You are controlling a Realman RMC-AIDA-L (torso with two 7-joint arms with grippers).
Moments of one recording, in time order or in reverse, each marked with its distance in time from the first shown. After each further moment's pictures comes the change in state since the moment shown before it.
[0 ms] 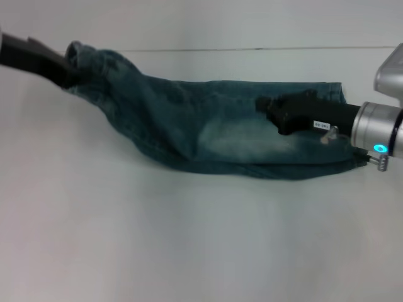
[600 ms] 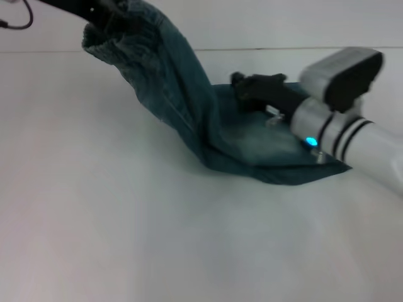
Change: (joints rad) left arm -0.159 -0.005 0.000 0.125 -0.058 0.165 -0.110; right arm 0.272 0.030 0.039 0.555 0.662 0.268 -0.701
